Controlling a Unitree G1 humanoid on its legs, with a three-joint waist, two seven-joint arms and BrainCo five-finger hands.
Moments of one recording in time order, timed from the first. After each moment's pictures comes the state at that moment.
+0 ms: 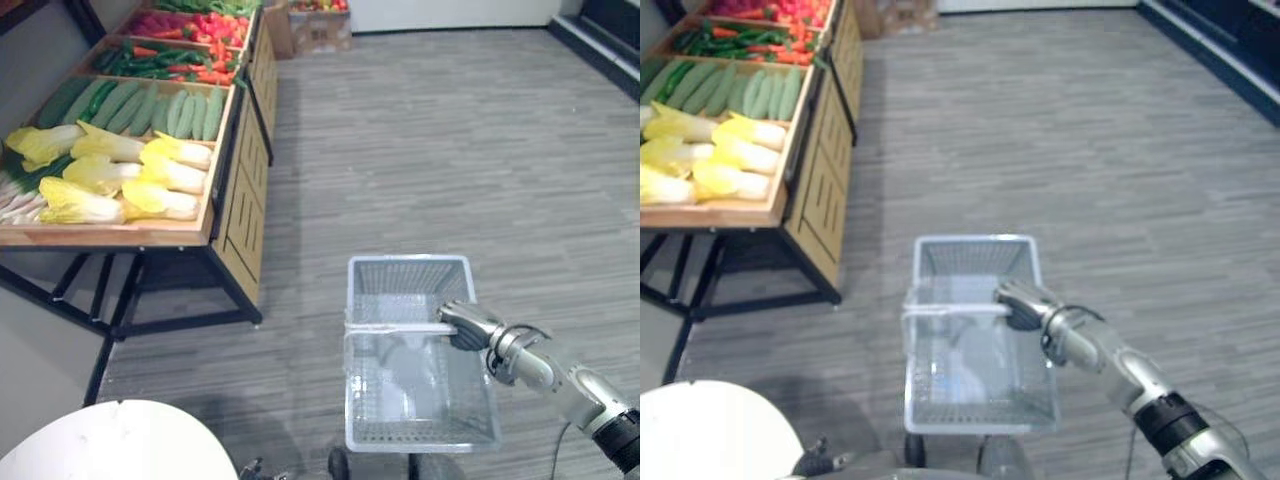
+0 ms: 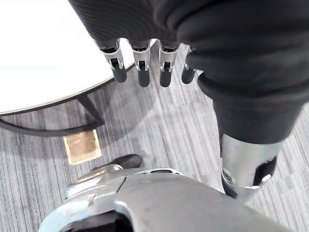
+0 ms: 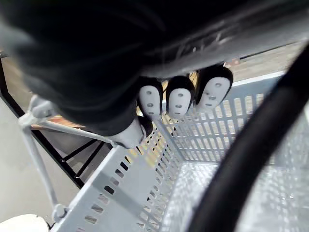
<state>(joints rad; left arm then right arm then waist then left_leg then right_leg) 0.12 0.18 -0.03 1.15 0.09 -0.14 0.10 -0.16 -0.75 0.44 0.10 -0.55 -0.30 0.11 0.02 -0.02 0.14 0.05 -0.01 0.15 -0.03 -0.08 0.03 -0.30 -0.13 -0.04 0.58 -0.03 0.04</state>
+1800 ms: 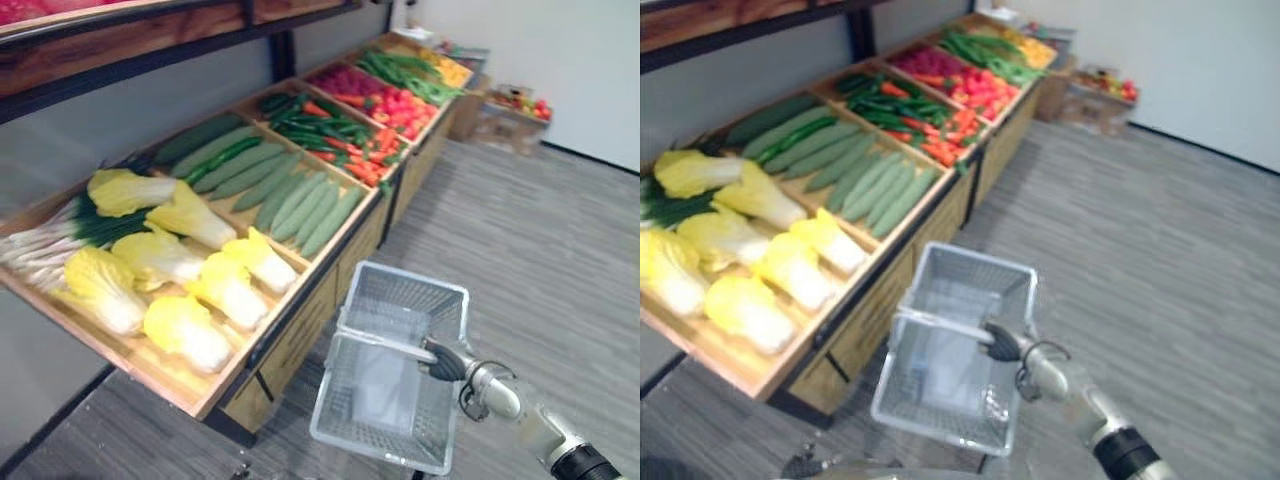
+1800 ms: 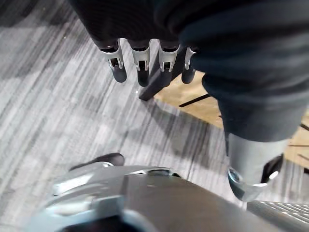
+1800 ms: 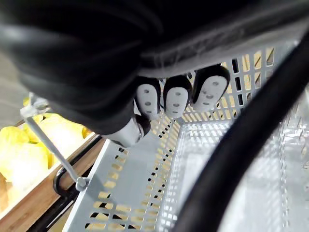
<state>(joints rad) 0.14 0.17 0.03 1.07 0.09 -0.10 0.11 -0.07 -0.52 0.43 0.27 -0.51 -0.26 0.11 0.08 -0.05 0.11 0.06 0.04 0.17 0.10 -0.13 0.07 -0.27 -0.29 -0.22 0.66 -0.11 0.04</state>
